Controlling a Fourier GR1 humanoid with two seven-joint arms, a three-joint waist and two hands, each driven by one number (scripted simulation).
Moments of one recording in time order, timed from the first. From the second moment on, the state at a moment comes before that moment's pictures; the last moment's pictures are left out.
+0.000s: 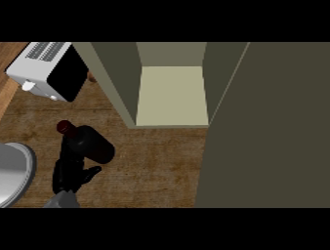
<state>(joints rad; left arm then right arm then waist) -0.26 0.07 0.34 -0.52 0.42 -0.36 -0.65 -0.09 -0.04 0.16 -2.48 -0.06 0.06 0.60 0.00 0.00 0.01</state>
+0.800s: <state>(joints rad) -0.42 0.06 0.36 -0.36 0.44 -0.30 -0.76 -0.10 -0.03 0.17 -2.48 -0.05 0.06 0.61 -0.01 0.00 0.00</state>
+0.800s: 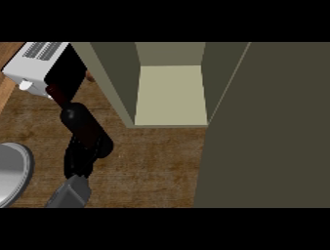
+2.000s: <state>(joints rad) -0.31 0.11 0.24 -0.57 0.42 -0.37 -0.70 -0.06 -0.03 0.12 -2.46 -0.08 0.11 0.57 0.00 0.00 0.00</state>
